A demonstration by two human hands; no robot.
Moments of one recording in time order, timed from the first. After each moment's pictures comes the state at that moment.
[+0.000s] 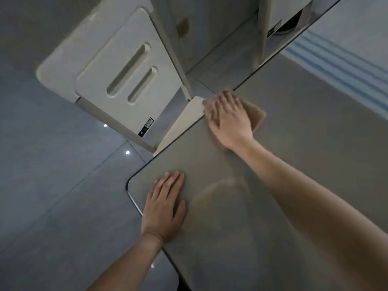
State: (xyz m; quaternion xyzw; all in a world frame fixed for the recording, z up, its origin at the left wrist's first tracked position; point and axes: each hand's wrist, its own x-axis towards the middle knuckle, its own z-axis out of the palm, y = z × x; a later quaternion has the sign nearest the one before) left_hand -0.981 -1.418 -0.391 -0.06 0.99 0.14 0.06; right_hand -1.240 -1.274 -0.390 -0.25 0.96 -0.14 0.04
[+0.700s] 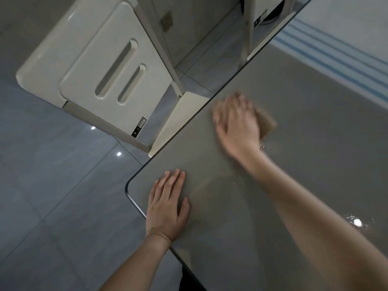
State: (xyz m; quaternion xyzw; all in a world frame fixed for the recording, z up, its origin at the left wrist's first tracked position) left_hand -0.981 -1.418 -0.392 -0.06 0.99 0.14 0.05; right_hand -1.205 -1.252 -0.391 -0.13 0.98 -0.16 0.01
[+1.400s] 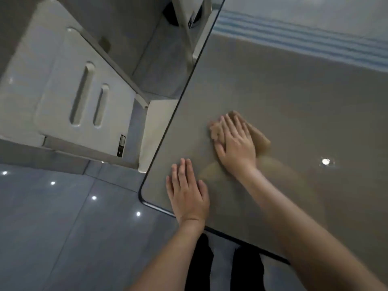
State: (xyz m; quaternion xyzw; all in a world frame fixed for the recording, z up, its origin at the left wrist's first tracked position) left_hand -0.978 -1.420 -0.397 -0.02 0.99 0.13 0.03; right_hand -1.064 -1.262 -0.392 0.04 0.99 -0.15 -0.01
